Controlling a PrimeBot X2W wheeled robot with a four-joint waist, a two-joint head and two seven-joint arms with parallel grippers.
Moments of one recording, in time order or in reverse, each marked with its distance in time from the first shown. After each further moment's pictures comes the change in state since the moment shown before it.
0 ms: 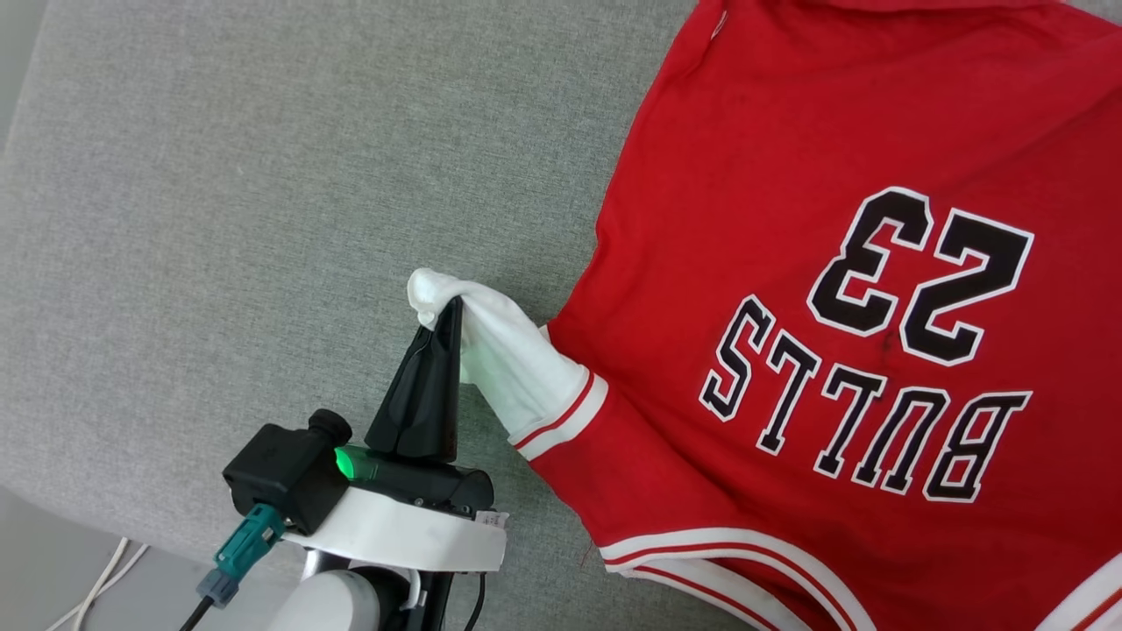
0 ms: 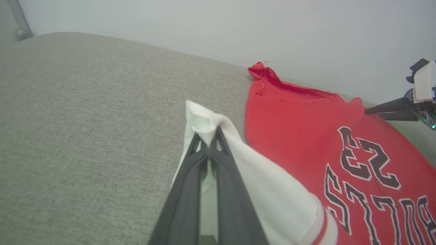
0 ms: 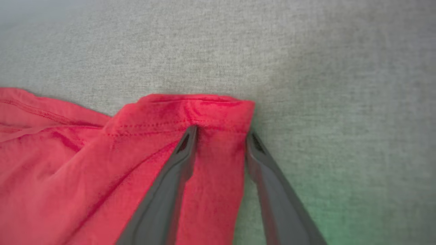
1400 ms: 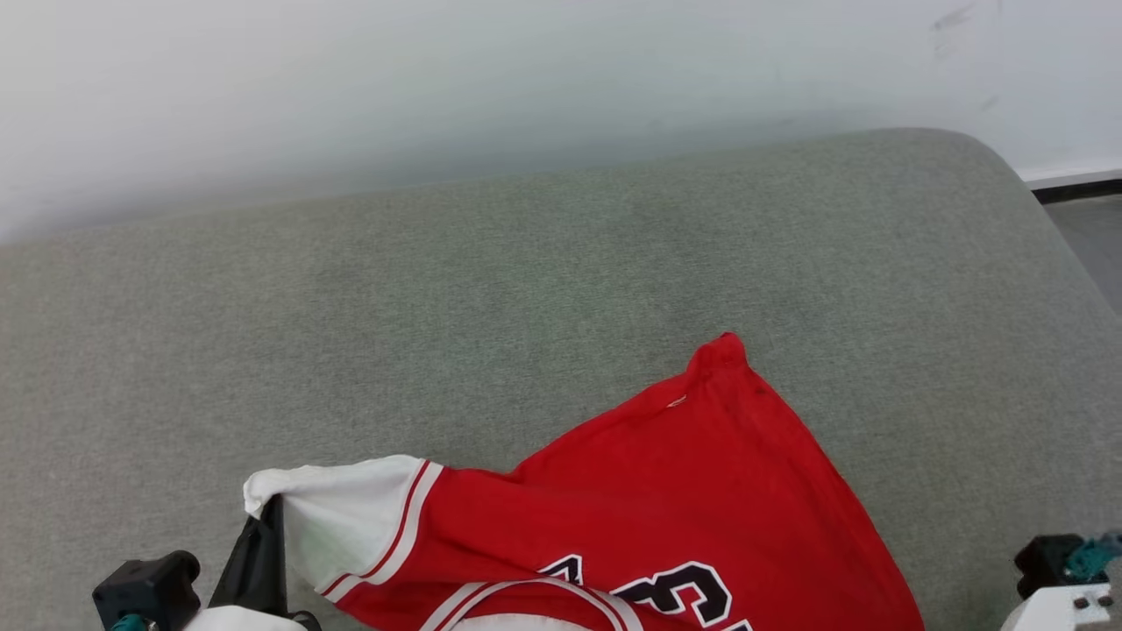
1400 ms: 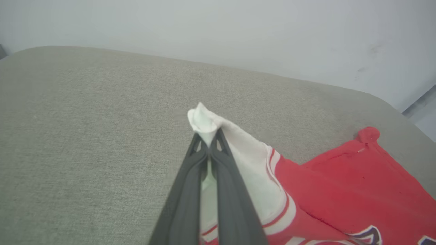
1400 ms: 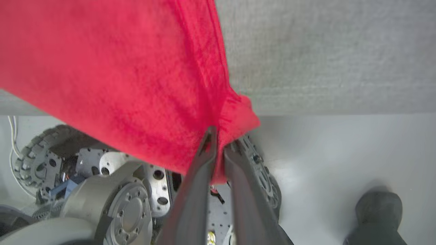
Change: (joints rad) left arm 0.345 0.174 0.189 0.063 -0.132 0.123 0.099; right arm 1.229 0.038 0.250 -0.724 0.181 0.000 0.174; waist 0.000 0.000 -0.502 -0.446
